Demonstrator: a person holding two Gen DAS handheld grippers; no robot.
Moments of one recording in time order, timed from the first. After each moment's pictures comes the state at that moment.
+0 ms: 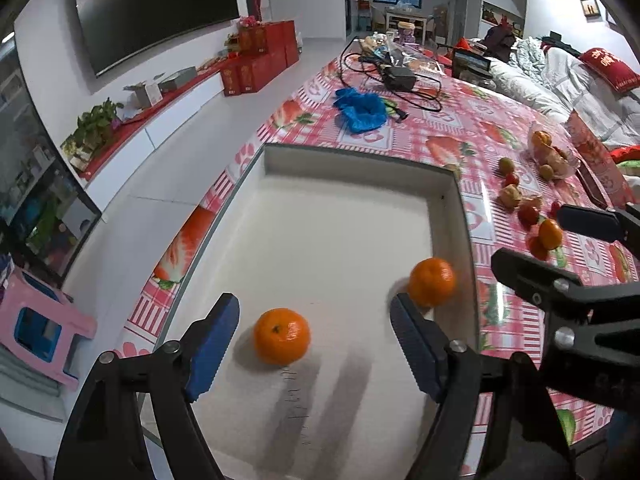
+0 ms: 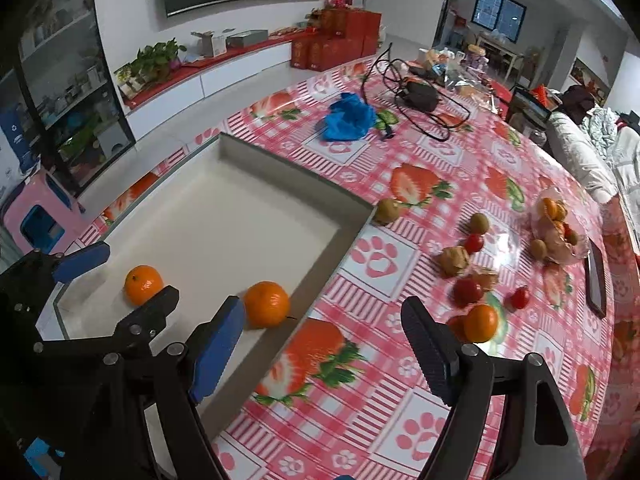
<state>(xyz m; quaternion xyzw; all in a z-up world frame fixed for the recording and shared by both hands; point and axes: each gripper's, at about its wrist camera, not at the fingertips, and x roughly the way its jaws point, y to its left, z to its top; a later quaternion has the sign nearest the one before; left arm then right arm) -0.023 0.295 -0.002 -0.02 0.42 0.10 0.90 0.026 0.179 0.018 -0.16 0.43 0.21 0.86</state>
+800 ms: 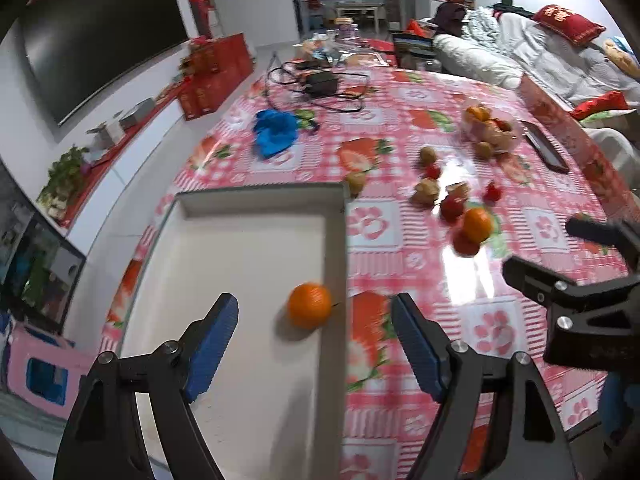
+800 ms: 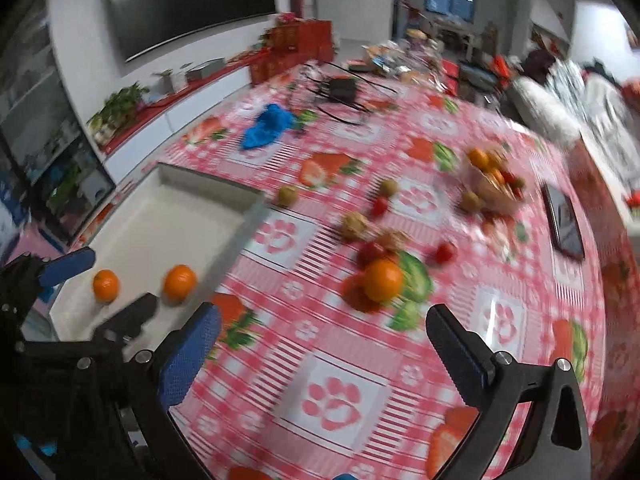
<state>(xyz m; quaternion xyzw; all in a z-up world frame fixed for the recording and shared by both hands) 0.005 0.199 0.023 0.04 0.43 0.04 0.90 0.040 0.046 0.014 -0.06 0.44 0.16 0.88</state>
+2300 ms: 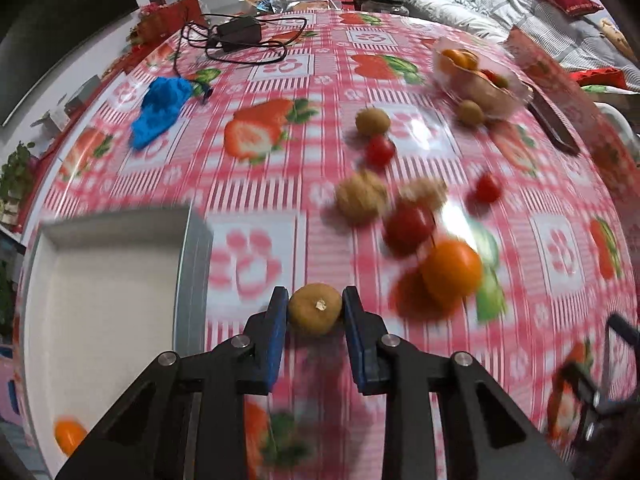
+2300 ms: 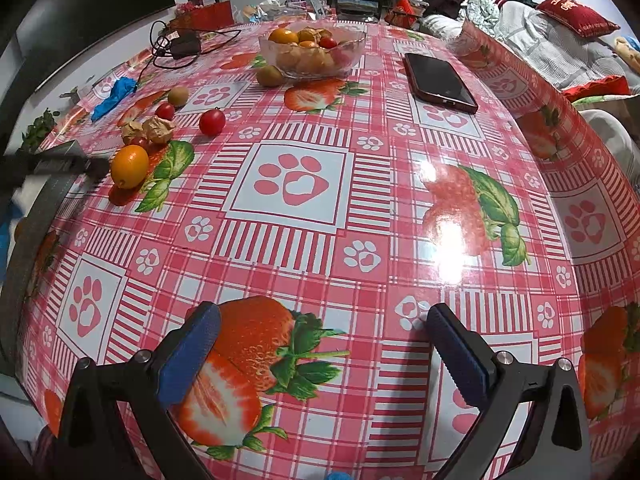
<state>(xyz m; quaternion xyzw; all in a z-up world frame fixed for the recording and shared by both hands) 0.106 0.135 -0.049 0.04 0.50 -0.02 0.86 0.027 -0.103 -0.058 -0.02 0.49 0.04 0.87</state>
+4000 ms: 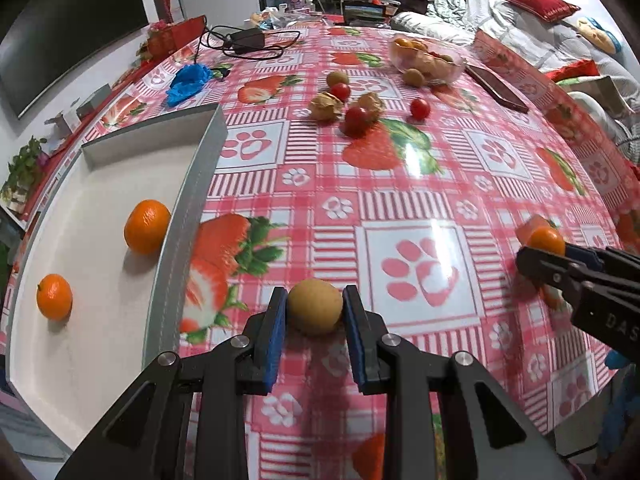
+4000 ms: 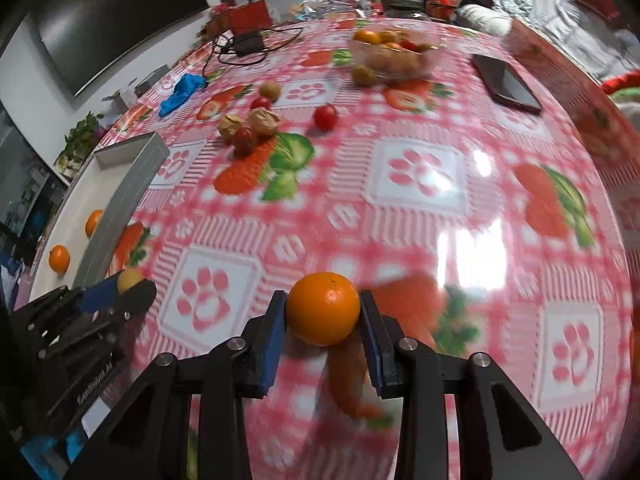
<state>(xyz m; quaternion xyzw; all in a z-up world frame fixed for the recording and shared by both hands) -0.018 0.124 -0.060 0.04 0.45 -0.02 0.89 -0.002 -0.049 -0.047 0.04 0.49 0.11 0.87</state>
